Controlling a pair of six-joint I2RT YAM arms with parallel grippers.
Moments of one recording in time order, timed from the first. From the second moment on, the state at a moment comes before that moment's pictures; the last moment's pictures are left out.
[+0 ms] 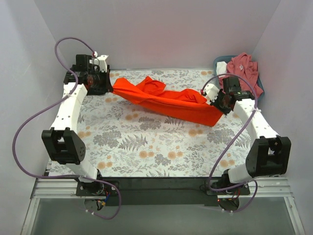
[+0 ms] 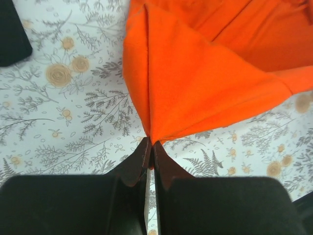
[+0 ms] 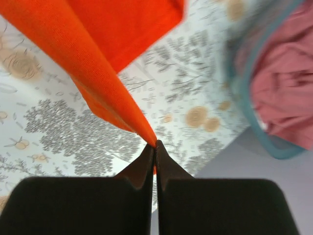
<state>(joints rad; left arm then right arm) -0.03 1.68 1.66 -0.86 0.38 0.07 0.11 1.47 1.16 -0.78 -0.03 -0.86</state>
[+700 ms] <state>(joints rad) -0.03 1.60 1.16 -1.02 0.38 0.17 0.18 1.41 1.04 -0.86 -0.05 -0.84</state>
